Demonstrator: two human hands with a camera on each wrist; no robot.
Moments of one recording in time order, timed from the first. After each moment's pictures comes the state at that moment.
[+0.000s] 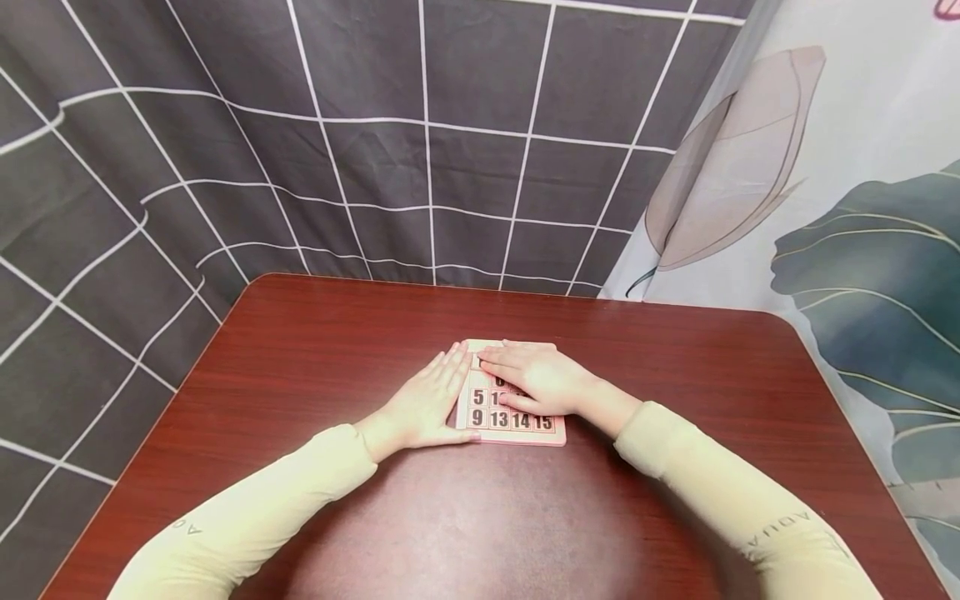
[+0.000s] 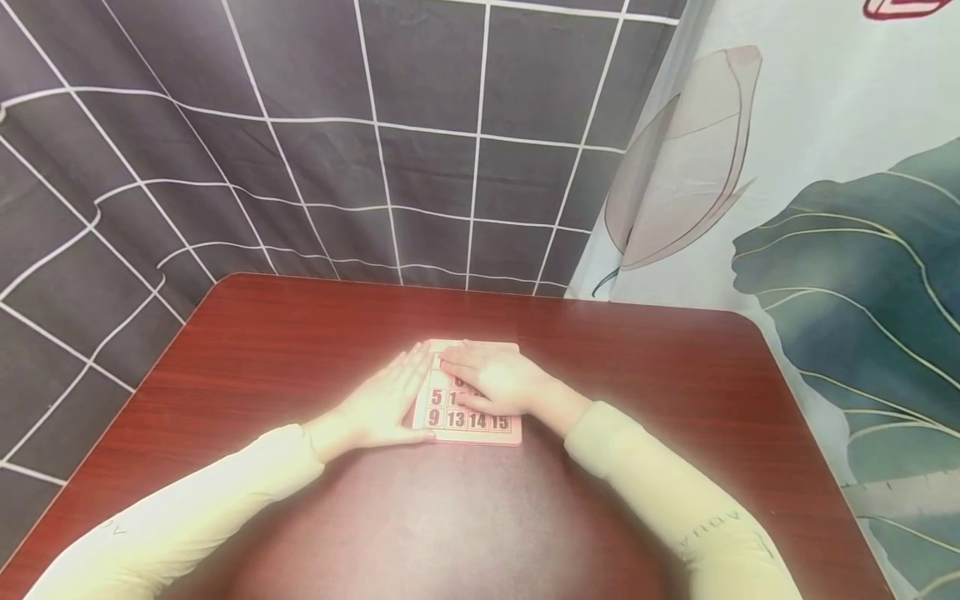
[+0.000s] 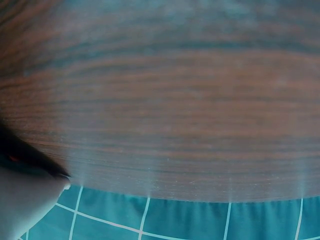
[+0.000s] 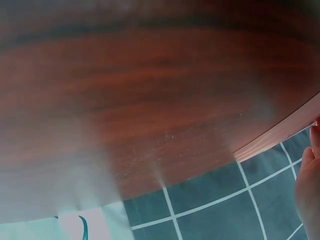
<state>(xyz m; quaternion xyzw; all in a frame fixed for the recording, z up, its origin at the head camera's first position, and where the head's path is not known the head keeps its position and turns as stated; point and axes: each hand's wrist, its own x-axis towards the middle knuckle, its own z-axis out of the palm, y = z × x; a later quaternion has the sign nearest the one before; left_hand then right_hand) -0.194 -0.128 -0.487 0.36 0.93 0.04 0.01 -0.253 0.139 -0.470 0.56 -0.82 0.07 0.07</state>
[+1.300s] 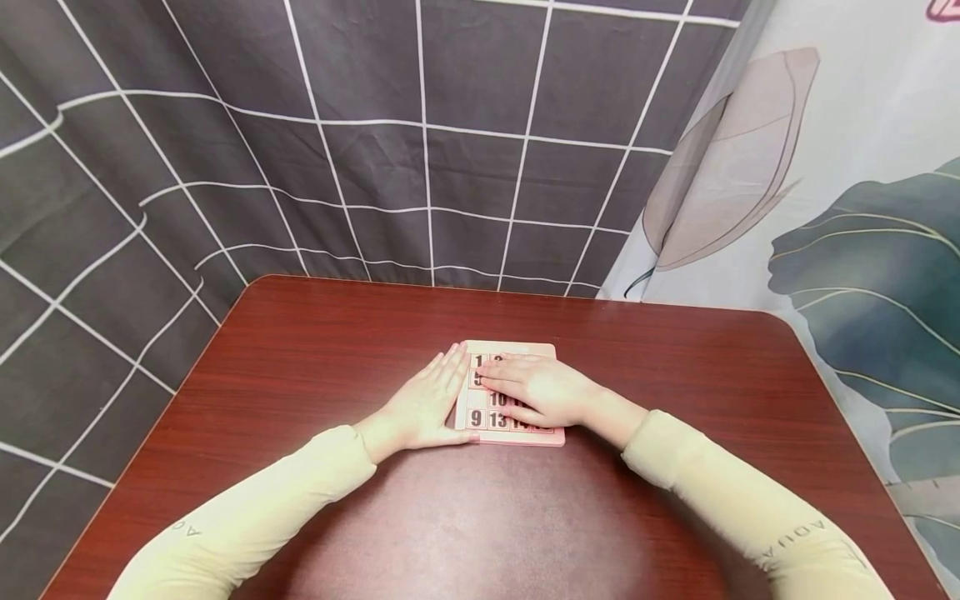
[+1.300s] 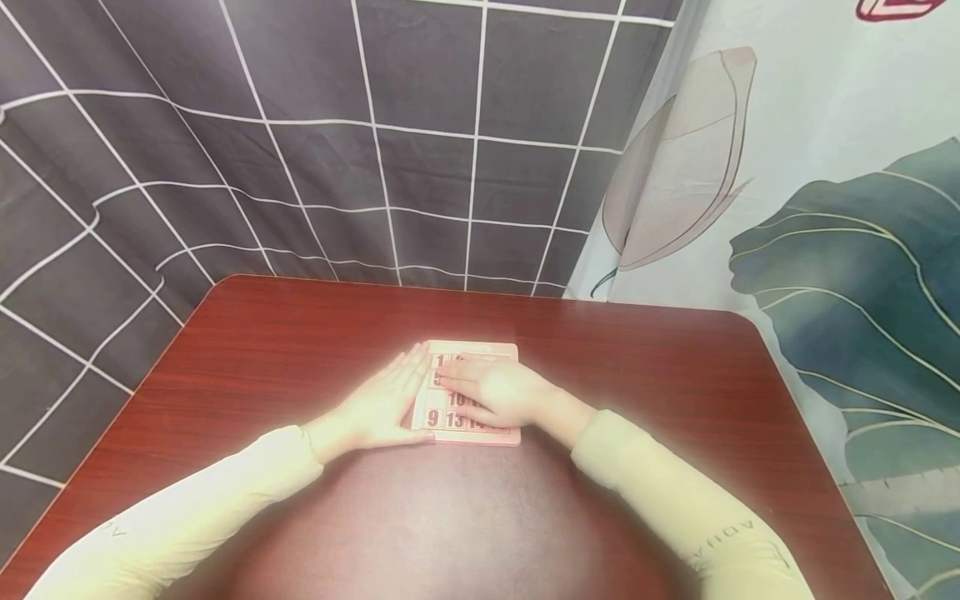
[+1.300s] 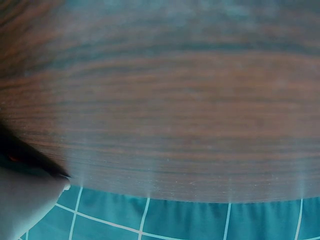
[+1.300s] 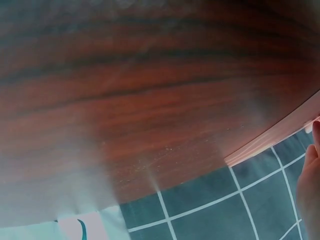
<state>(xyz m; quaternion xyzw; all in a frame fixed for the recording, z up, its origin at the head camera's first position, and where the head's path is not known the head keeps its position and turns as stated) -0.198 -0.127 -0.491 0.36 0.93 0.02 0.02 -0.239 0.144 -0.470 0.59 -0.80 0.08 0.07</state>
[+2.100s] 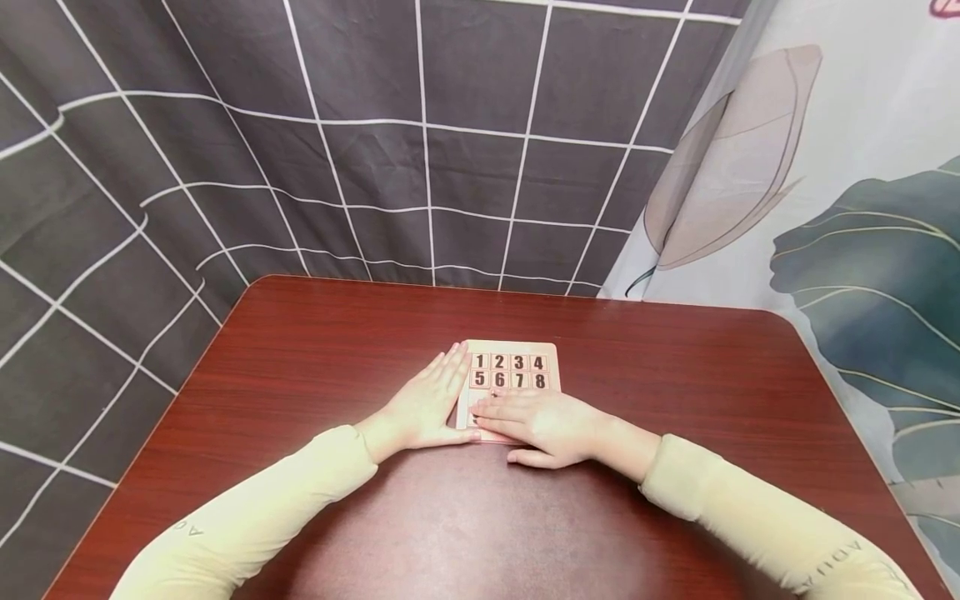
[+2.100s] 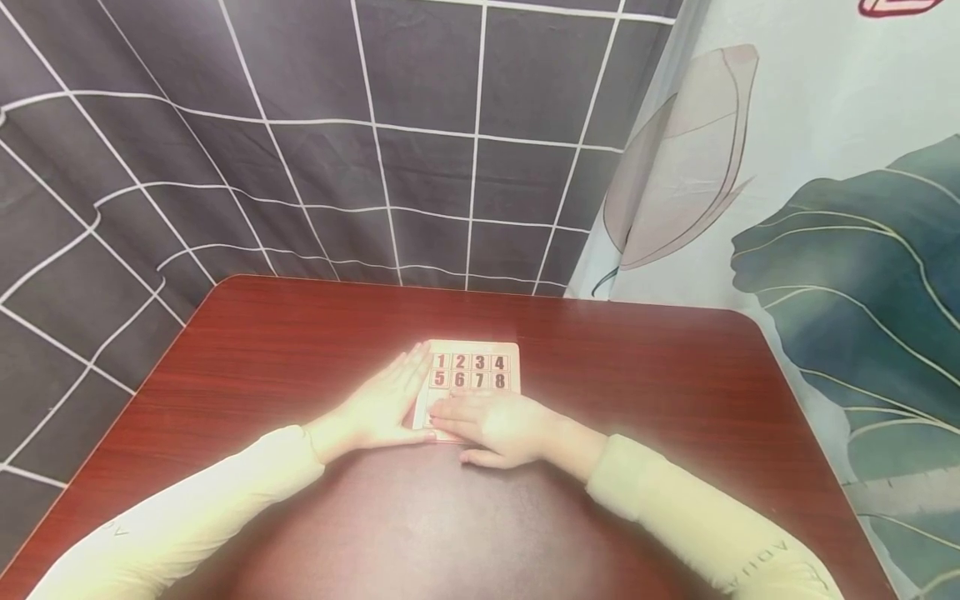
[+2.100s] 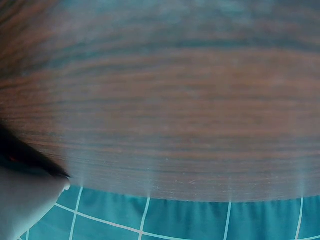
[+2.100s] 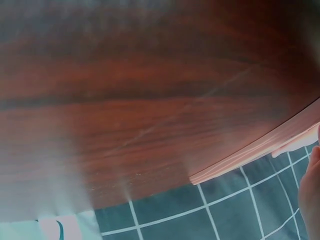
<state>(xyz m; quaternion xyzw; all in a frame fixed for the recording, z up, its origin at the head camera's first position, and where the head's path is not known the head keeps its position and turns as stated) -0.195 -0.126 -0.487 0.36 0.93 0.04 0.02 -0.201 0.148 -0.472 0.65 -0.75 0.07 0.10</state>
